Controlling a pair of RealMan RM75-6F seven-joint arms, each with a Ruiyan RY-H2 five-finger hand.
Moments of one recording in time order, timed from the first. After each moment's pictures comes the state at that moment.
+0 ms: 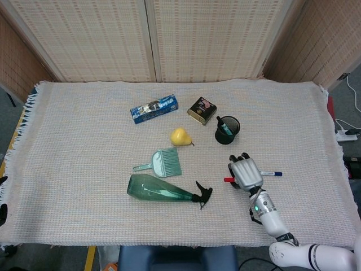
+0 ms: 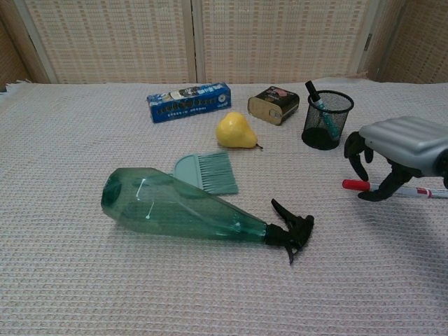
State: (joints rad) left arm 0.00 -0.95 -0.05 -1.74 1.40 1.51 0.02; right arm 0.59 -1.50 0.07 -1.57 -1.07 1.13 -0.62
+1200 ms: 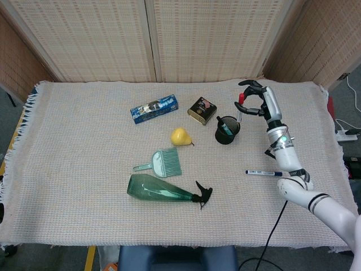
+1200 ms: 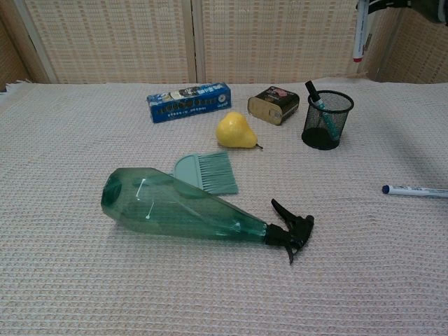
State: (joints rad) left arm 0.01 -0.96 -0.06 -1.75 1.38 1.52 0.05; right arm 0.80 -1.50 0.46 -0.97 -1.23 0.83 0.97
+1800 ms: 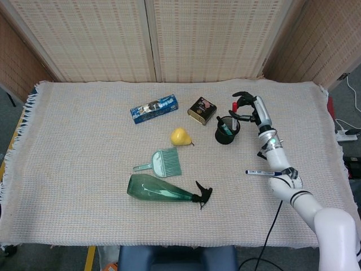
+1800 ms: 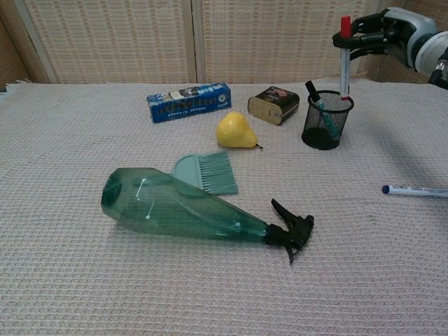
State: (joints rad) left arm 0.00 -0.96 -0.07 -1.72 1.32 1.48 0.04; right arm 0.88 -1.71 0.35 -0.57 -1.32 0.74 1.22
